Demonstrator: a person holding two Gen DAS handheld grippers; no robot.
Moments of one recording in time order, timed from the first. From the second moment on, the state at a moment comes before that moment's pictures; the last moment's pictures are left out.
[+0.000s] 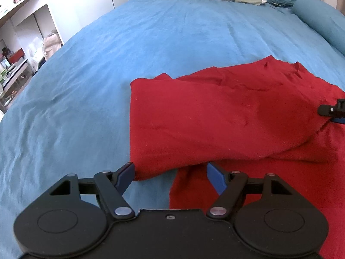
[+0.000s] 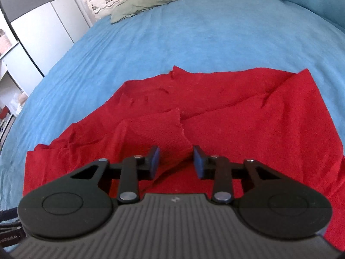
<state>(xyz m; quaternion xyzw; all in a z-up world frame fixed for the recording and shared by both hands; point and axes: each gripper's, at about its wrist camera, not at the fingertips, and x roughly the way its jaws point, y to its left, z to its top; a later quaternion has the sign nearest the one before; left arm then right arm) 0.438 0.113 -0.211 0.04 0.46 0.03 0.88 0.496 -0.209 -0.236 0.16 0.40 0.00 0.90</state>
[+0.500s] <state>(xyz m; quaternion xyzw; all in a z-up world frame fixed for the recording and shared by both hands) 0.443 0.114 -0.219 0.03 0.47 0.04 0.88 0.474 -0.240 -0.133 0.12 0.29 -0.02 0.95</state>
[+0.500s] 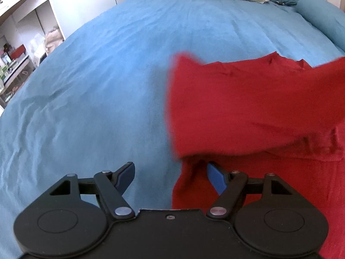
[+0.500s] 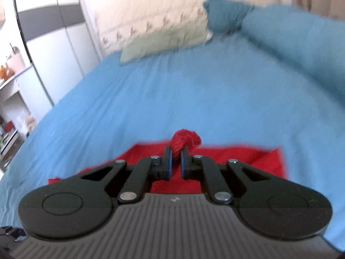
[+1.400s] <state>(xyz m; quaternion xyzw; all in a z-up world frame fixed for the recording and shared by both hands) 0.456 0.065 -0.211 0.04 0.46 -0.03 0.89 0.446 -0.273 -0.226 0.02 0.34 -0.06 0.94</state>
